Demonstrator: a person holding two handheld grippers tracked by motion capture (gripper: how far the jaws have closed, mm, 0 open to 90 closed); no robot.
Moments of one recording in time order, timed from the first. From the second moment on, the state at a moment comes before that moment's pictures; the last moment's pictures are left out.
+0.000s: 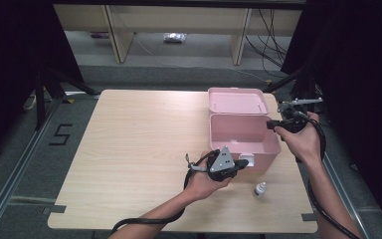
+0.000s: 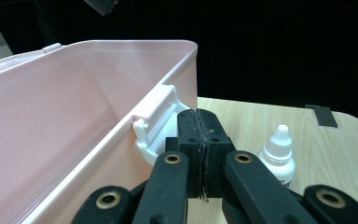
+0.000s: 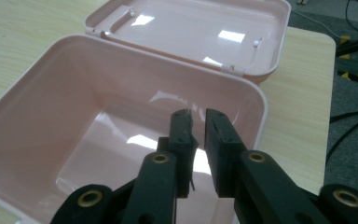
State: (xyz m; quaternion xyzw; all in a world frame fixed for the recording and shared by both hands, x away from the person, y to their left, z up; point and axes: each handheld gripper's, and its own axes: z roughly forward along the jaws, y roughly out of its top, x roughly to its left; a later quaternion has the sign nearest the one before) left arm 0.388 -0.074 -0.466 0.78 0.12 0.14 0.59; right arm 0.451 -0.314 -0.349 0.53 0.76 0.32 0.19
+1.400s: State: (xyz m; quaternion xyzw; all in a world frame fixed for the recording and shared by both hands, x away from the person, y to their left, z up) left arm 0.371 0.004 -0.434 0.77 0.17 0.17 0.59; right arm 0.417 -0.315 -0.348 0.54 0.78 0.29 0.11
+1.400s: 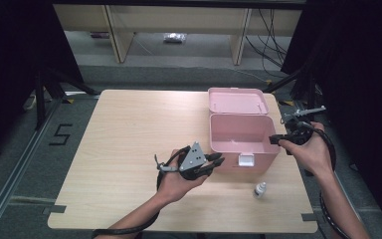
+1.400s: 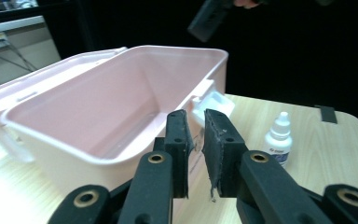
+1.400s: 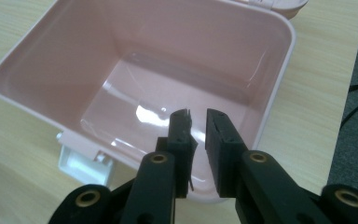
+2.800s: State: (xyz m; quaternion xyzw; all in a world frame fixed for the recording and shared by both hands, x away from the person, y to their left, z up) left arm 0.386 0.053 -0.438 0.75 0.24 0.20 0.58; right arm 0.389 -0.314 -0.362 0.55 0.80 0.24 0.07
